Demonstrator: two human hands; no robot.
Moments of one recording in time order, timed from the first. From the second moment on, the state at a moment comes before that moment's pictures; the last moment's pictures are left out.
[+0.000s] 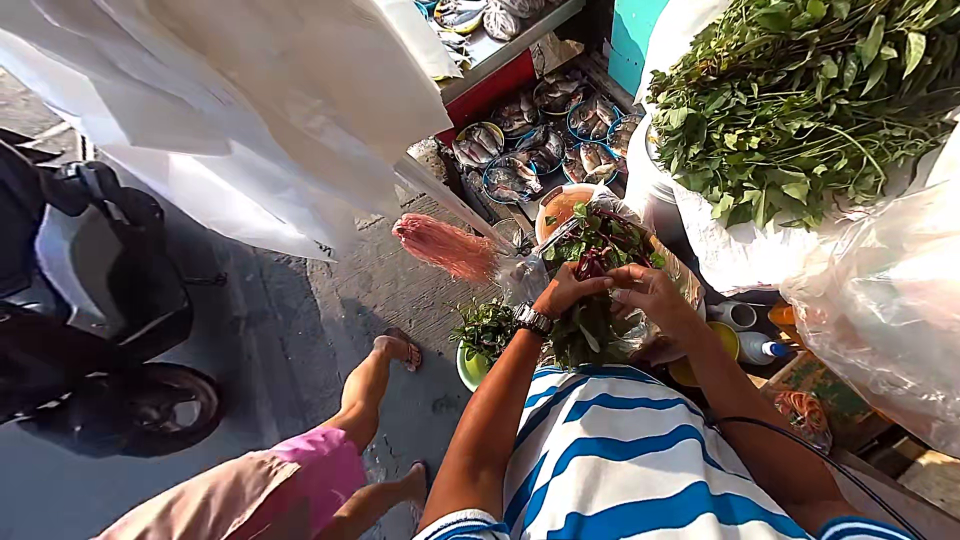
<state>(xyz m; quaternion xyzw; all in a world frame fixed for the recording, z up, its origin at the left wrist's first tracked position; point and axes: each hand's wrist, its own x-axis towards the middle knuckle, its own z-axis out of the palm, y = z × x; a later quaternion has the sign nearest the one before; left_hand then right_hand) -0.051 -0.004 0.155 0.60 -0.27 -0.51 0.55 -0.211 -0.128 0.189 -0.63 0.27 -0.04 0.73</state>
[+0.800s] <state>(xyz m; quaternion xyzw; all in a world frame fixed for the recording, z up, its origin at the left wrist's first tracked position) -0.092 -0.031 0.170 0.57 -0.40 -0.52 0.49 -0.228 -0.136 0.179 -0.81 0.13 -0.40 0.41</state>
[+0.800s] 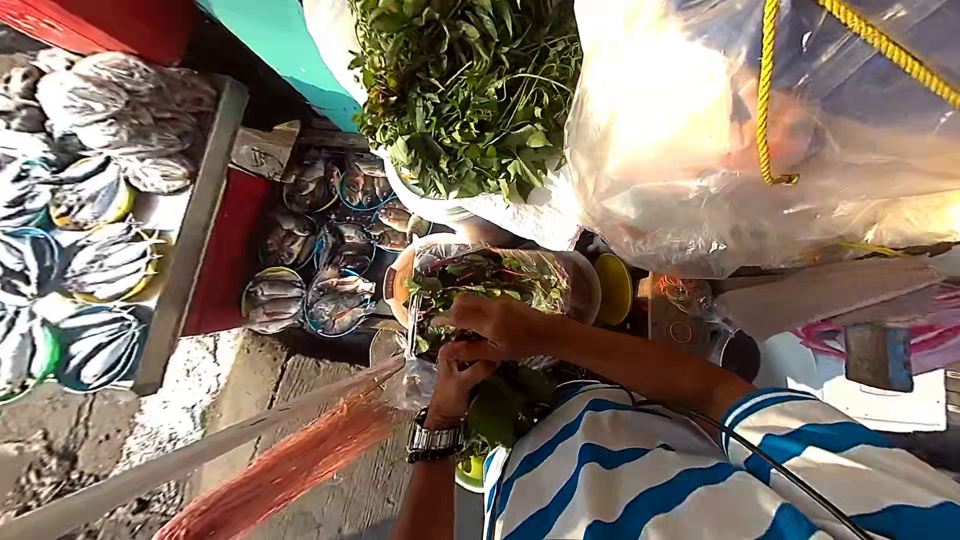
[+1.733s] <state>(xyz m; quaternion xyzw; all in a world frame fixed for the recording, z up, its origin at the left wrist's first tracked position) -0.046 -0.107 0.186 0.61 -0.34 -0.40 0.59 -0.458 -0.037 0.108 -0.42 0.62 -0.43 0.51</state>
